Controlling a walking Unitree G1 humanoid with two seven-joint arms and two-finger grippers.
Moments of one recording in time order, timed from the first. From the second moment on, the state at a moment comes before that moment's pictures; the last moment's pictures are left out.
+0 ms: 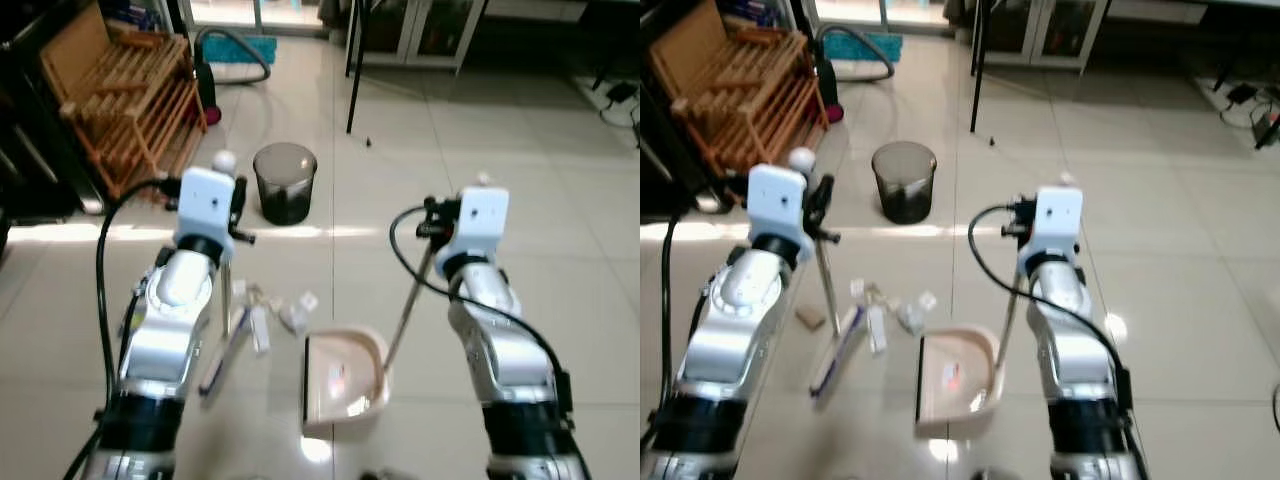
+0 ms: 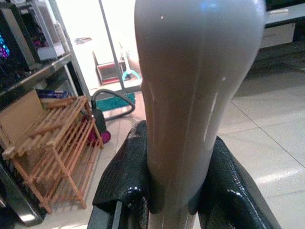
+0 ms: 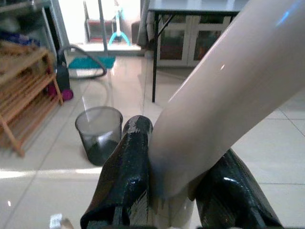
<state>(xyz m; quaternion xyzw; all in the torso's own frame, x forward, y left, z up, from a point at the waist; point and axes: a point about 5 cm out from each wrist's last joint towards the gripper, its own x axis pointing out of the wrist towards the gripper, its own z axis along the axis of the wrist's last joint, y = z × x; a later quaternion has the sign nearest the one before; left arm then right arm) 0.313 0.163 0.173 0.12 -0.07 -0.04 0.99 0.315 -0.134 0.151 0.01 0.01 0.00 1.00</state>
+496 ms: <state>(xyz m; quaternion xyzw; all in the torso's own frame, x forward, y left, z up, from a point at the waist) 0.316 0.164 0.175 0.12 -0.08 -0.04 0.99 0.319 -0.137 0.155 0.02 -0.01 -0.01 1.00</state>
